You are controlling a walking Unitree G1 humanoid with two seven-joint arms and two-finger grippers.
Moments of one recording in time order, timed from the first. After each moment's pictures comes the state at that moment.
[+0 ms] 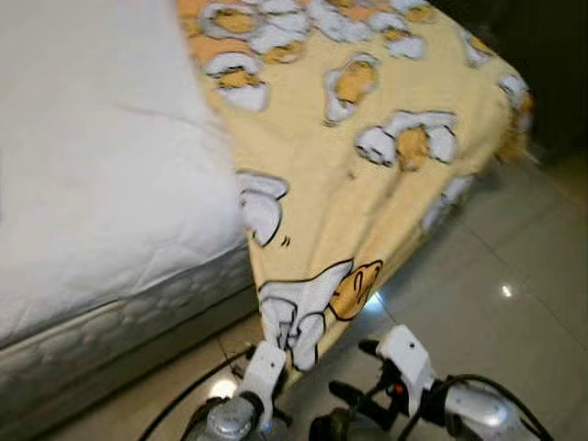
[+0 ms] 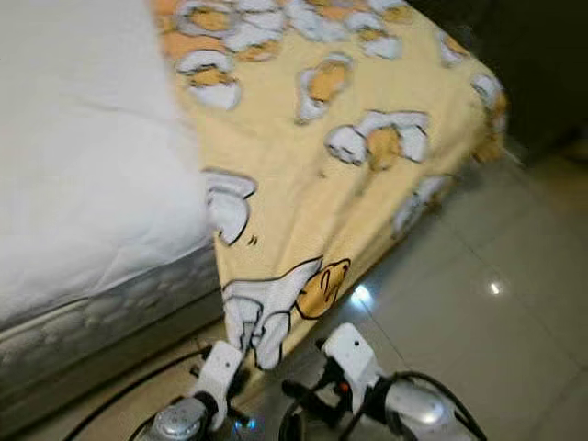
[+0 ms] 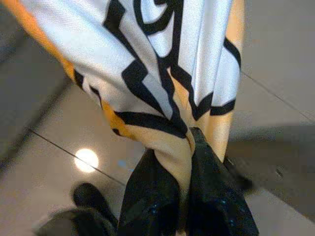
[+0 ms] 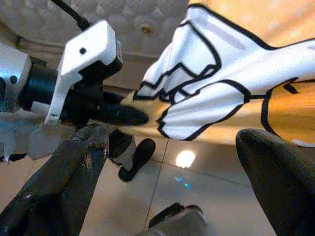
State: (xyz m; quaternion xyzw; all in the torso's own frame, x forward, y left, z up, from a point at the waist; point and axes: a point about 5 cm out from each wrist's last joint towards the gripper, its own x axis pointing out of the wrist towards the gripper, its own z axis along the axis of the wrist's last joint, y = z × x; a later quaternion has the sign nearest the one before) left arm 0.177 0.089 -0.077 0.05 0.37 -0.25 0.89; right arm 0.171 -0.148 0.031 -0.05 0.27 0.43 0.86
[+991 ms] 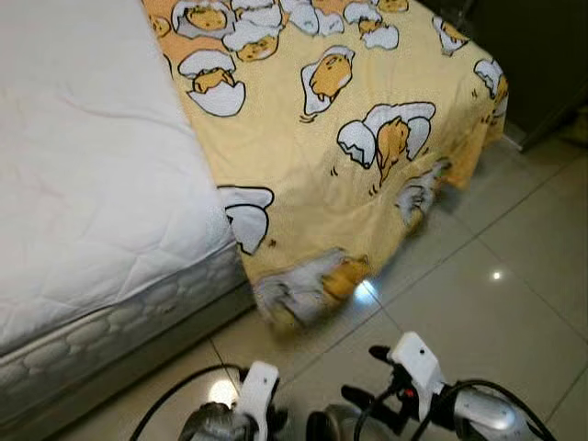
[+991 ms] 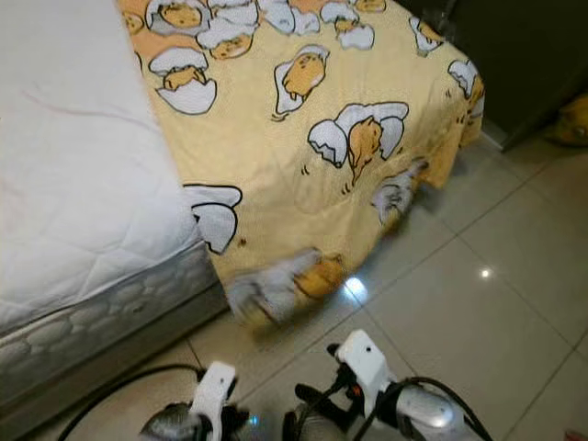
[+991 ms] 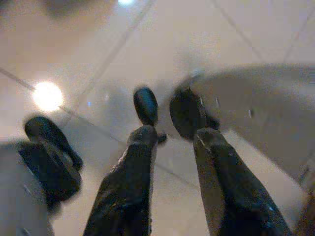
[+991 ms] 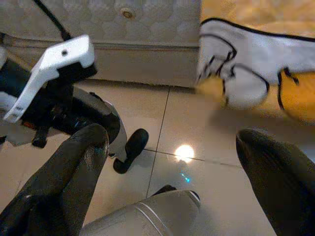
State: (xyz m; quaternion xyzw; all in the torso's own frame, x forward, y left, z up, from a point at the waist) left arm 0.169 0.094 -0.085 -0.01 0.48 -0.24 0.85; right arm 0.173 -0.165 0.015 -0.05 0.27 0.42 0.86
